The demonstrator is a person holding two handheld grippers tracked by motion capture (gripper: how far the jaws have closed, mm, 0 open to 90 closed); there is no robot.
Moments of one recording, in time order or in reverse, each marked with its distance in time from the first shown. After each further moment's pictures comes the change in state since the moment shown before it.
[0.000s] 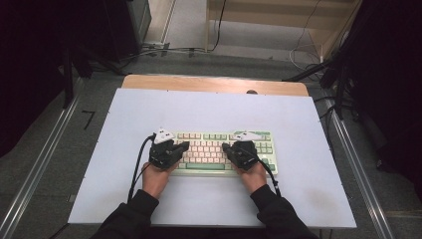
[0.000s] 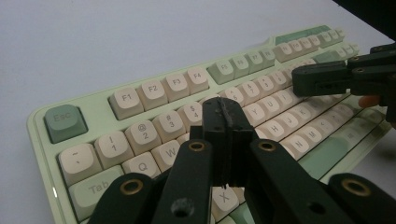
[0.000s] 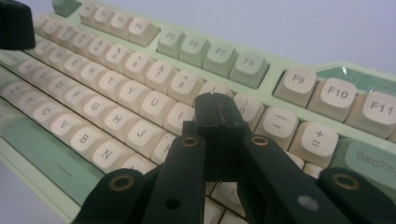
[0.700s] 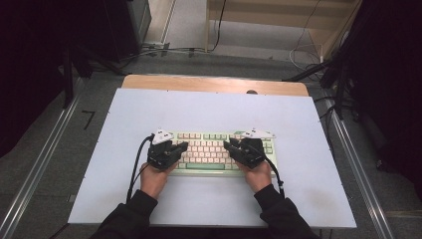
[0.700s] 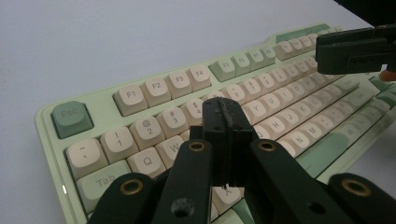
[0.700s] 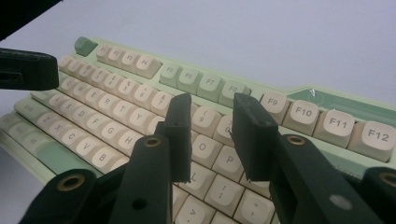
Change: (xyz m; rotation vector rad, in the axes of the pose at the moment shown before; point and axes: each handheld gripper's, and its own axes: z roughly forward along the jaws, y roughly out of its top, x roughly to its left) left arm 0.002 -0.002 -0.004 0.001 0.000 0.003; right arm -0.009 0.007 -0.021 -0.077 0.032 0.060
